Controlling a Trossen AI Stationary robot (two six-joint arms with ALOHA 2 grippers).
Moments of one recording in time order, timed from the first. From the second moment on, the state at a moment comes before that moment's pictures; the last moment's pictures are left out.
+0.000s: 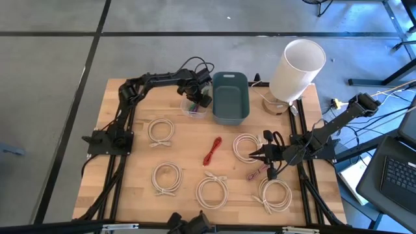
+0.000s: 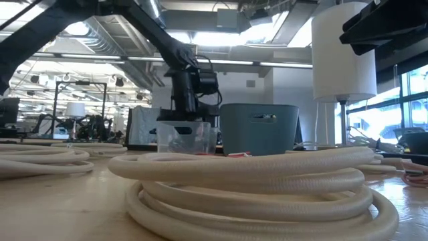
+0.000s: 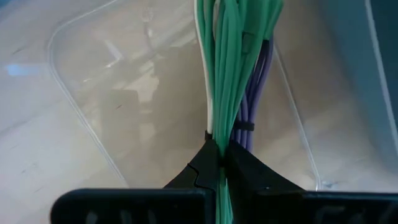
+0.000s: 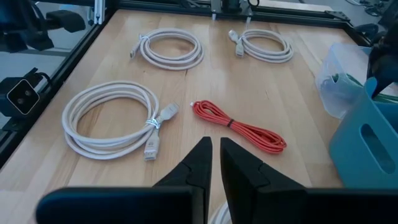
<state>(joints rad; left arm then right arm) 0.60 2.13 1.61 -0.83 0.05 -0.43 0.62 0.95 0.54 -0.16 0.53 0.25</state>
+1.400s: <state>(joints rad) 0.58 2.14 2.03 -1.32 0.03 -0.38 0.62 0.95 0.54 -0.16 0.52 0.25</state>
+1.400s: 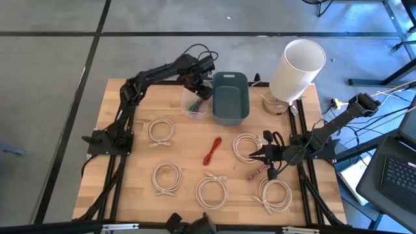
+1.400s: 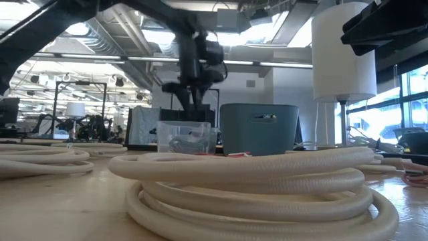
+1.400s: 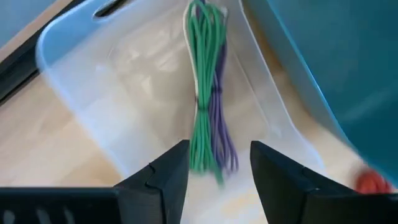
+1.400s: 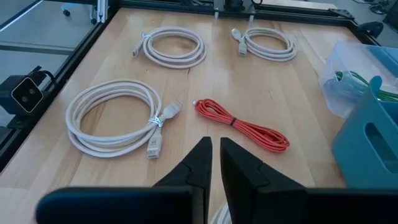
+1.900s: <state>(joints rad) 0.16 2.10 2.27 -1.57 -0.05 -0.42 0.63 0.95 0.54 -0.22 0.45 0.31</state>
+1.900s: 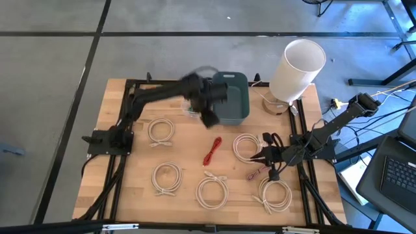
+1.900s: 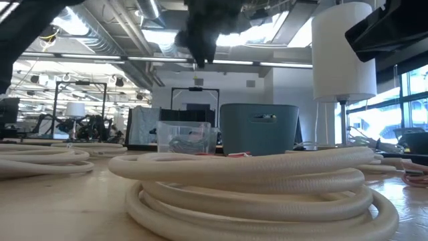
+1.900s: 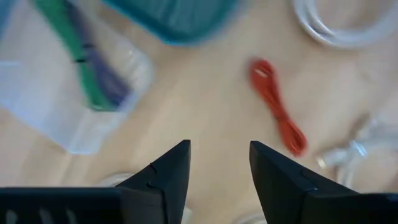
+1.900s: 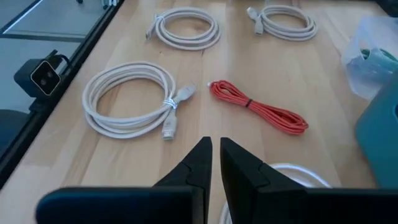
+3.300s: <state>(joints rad) -0.10 2.09 1.48 -0.58 -0.14 -0.99 0.63 0.95 0.54 -0.18 0.36 0.44</state>
